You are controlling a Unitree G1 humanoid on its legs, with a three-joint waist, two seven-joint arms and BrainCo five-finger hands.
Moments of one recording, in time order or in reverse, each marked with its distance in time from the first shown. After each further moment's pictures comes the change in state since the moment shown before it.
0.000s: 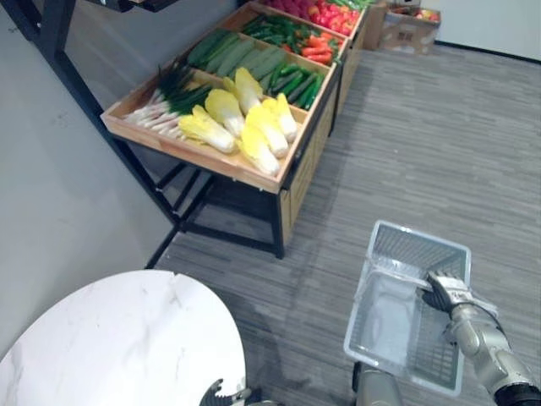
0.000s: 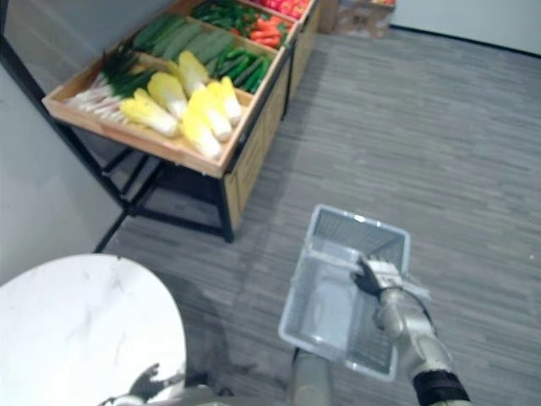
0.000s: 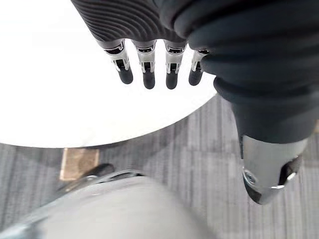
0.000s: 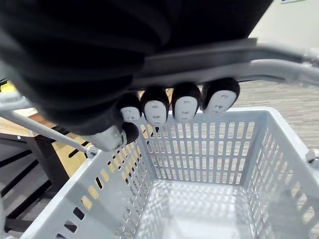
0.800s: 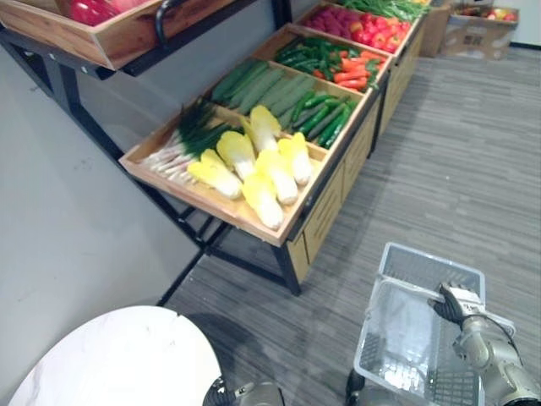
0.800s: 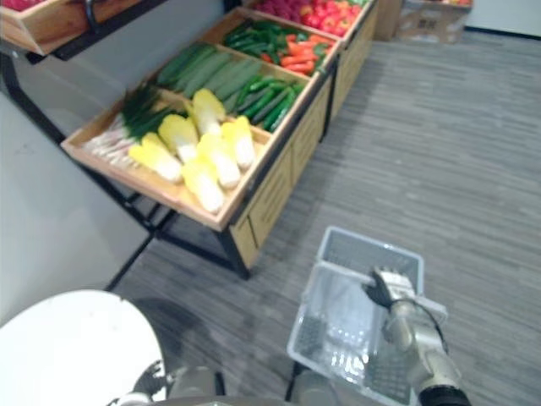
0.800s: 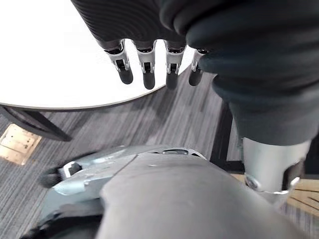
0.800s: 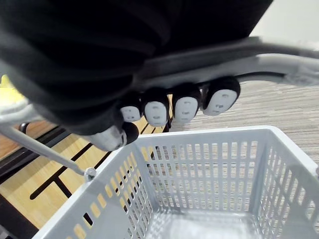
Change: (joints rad) left arm 0.015 -0.062 0.147 0.024 0.001 0.002 0.000; right arm 0.124 0.010 -0.072 -0.030 -0.003 0.040 0.003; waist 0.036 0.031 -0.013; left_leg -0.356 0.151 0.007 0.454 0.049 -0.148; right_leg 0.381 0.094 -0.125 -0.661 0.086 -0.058
